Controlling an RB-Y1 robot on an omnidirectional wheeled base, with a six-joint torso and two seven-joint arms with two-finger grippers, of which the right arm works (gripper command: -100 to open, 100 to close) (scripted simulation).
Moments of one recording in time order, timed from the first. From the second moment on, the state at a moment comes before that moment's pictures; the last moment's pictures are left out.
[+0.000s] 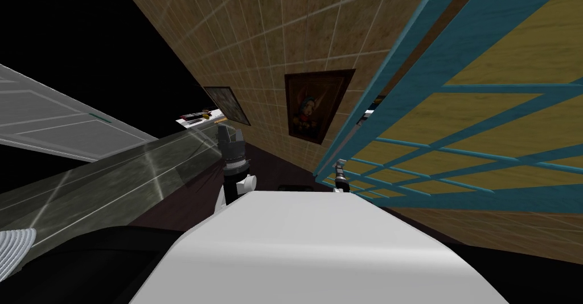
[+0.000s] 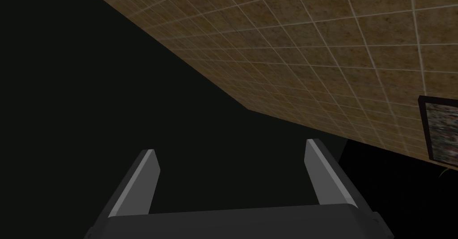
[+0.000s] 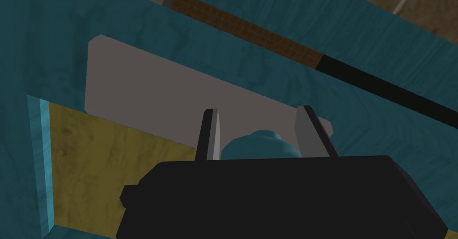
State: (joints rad) arm 0.00 -0.16 -0.34 -0.64 0.02 -0.86 0.26
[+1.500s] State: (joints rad) arm -0.02 -0.18 -0.27 -0.62 -0.11 -0.88 -0.09
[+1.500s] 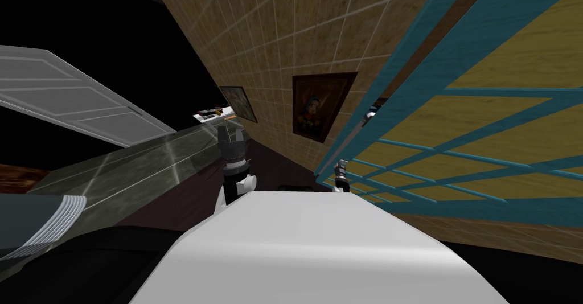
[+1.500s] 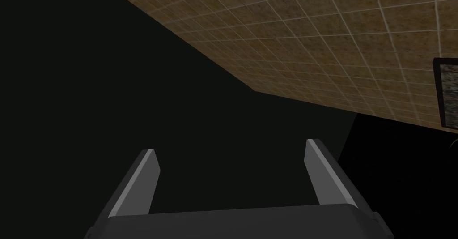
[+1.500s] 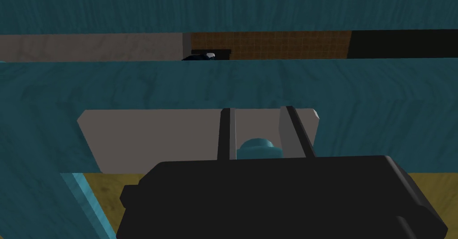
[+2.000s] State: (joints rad) arm -0.03 -0.20 -0.25 -0.60 -0.16 -0.89 -0.22
